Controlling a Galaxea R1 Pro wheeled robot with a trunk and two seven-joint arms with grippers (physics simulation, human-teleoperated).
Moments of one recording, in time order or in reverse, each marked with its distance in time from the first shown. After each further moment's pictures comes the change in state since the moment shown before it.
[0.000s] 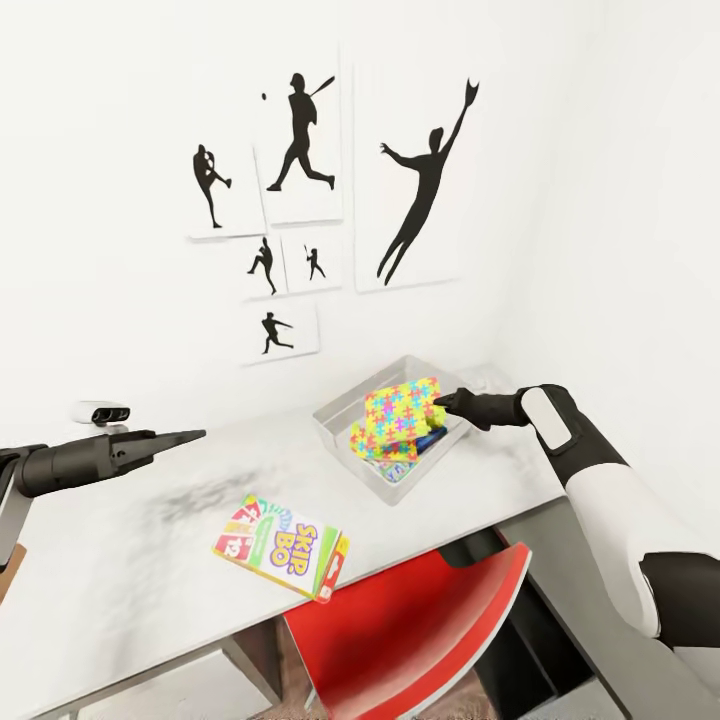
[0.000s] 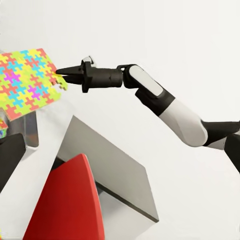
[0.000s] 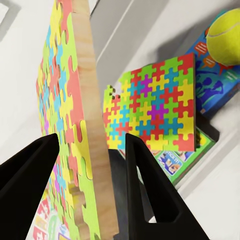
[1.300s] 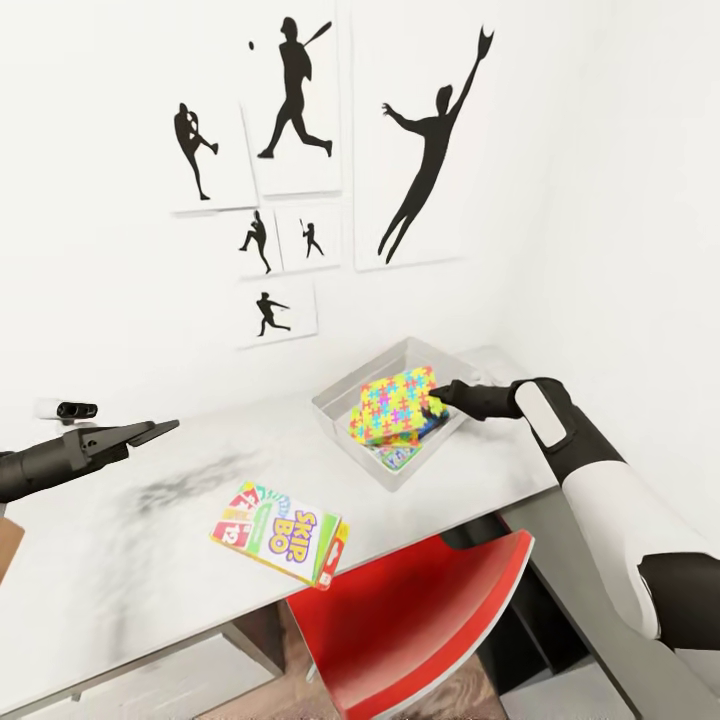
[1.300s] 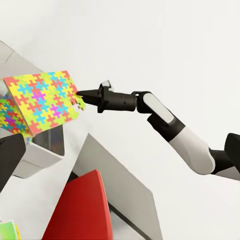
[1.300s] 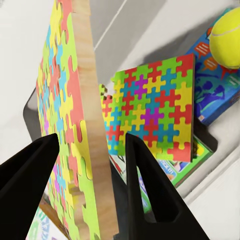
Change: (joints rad) left arm 0.000 -0.004 0.133 0.065 -0.004 -0.003 0.000; right arm -0.003 0.003 0.057 -0.053 -0.002 -0.045 0.002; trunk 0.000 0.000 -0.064
